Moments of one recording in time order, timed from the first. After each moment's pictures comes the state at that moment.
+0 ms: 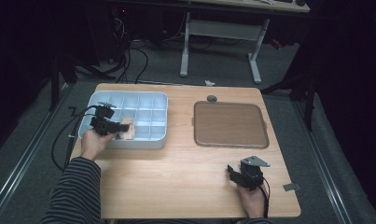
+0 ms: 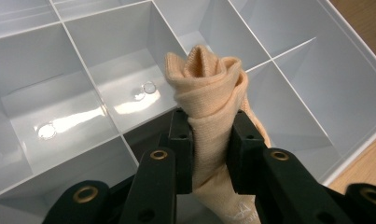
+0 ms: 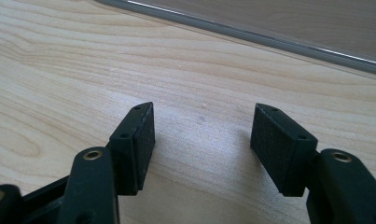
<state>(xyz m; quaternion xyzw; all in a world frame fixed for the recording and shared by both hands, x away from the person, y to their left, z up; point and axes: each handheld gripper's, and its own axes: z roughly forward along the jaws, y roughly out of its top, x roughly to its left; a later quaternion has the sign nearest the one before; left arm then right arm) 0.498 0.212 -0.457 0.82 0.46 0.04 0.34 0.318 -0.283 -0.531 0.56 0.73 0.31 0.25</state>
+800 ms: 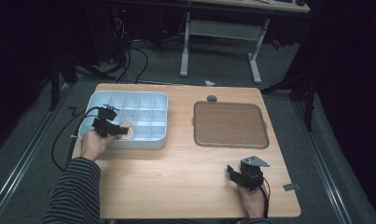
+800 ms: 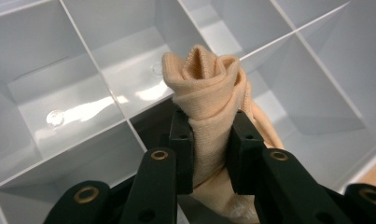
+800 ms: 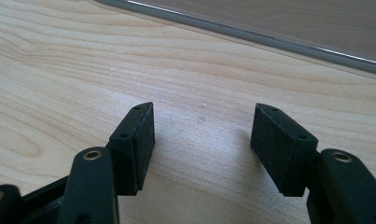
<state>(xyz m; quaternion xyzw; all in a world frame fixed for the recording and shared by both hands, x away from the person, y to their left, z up) 0.498 0.204 -0.466 0.84 0.45 0.06 0.28 0.318 -0.283 -0.531 0.56 0.73 0.31 0.25</state>
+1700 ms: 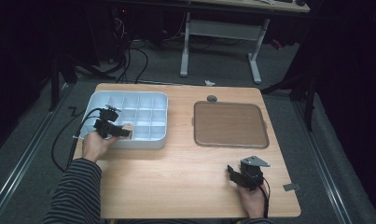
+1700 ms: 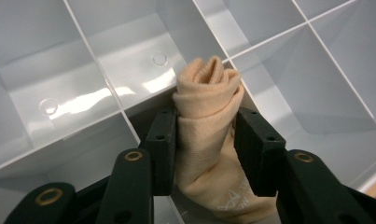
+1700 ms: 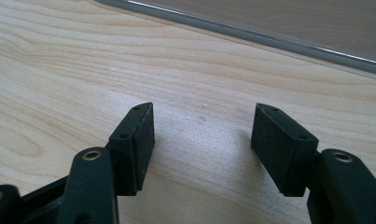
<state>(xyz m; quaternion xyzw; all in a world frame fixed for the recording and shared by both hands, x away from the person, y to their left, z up) 0.498 0.203 -0.467 0.83 0.48 0.05 0.28 0.318 -0.283 -0.531 0.56 0.73 0.31 0.25</state>
